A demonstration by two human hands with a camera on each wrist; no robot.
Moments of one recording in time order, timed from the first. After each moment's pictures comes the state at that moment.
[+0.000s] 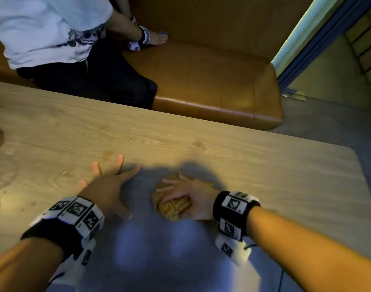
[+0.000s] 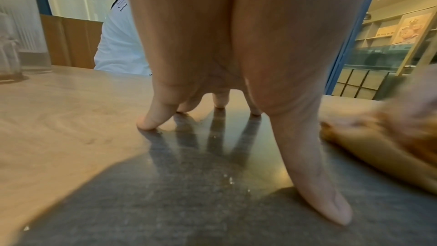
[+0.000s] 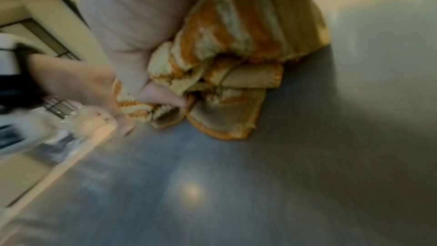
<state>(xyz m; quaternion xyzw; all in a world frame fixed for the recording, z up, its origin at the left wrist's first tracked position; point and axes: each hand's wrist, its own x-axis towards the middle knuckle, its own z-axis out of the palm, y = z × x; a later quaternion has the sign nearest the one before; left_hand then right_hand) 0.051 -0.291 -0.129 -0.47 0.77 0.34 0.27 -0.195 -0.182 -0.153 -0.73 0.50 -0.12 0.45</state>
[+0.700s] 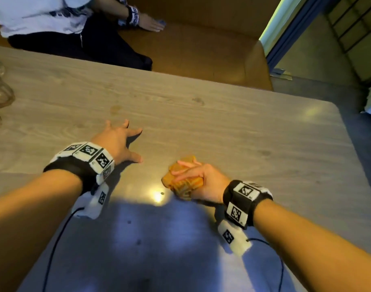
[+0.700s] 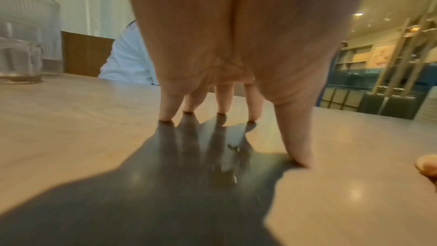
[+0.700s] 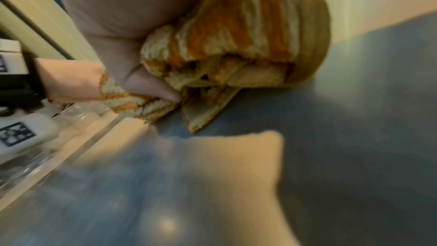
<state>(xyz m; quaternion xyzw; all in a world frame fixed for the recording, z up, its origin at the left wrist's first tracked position) 0.074 -0.265 -0.129 -0.45 0.84 0.25 0.19 -0.135 -0.065 -0.149 -0.61 0.60 -0.23 0.46</state>
